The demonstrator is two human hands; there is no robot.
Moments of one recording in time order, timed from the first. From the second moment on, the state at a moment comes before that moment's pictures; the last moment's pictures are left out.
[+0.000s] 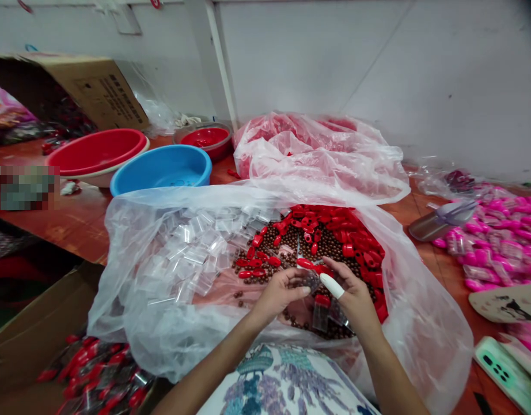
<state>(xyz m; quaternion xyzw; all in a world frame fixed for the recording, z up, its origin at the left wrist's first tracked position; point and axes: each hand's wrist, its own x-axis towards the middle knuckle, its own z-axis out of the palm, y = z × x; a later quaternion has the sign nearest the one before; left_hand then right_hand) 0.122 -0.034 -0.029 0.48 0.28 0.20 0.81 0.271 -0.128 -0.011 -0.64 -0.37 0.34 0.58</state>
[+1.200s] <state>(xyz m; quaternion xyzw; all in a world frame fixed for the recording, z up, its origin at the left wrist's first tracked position) 0.113 -0.043 -0.027 0.52 0.30 0.20 0.77 0.257 -0.152 -0.021 -0.62 -0.59 0.25 0.45</state>
